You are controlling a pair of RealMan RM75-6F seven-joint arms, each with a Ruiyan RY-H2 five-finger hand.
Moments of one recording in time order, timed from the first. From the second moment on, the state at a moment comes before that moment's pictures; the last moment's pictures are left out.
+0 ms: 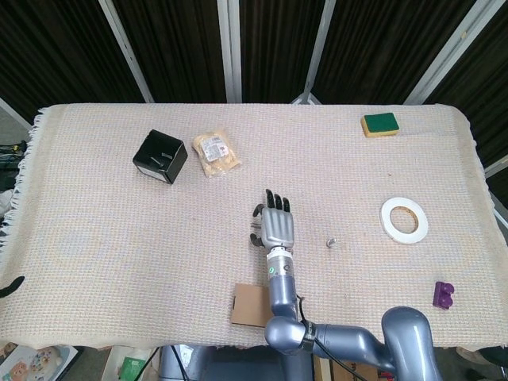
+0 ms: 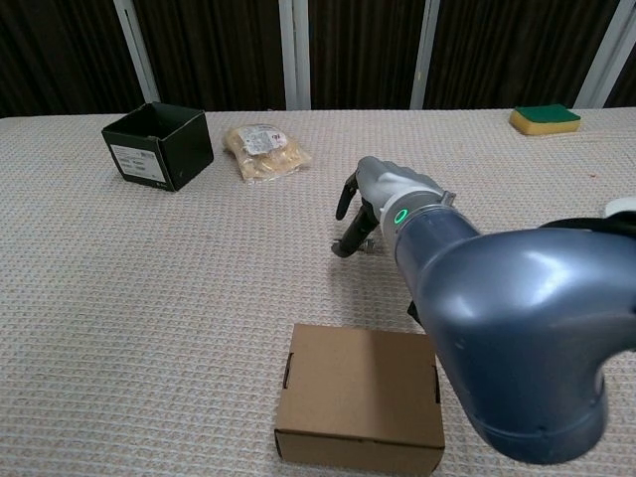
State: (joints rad) left arm 0.01 -1.05 -0.10 -1.70 1.40 1.56 -0.03; right arm 0.95 -2.08 0.50 -1.37 -0.51 1.34 -0.75
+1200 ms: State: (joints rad) left arm 0.01 -1.05 -0.10 -1.69 1.39 1.57 -0.05; right arm 0.94 -2.12 0.52 -1.25 -0.54 1.27 -0.72
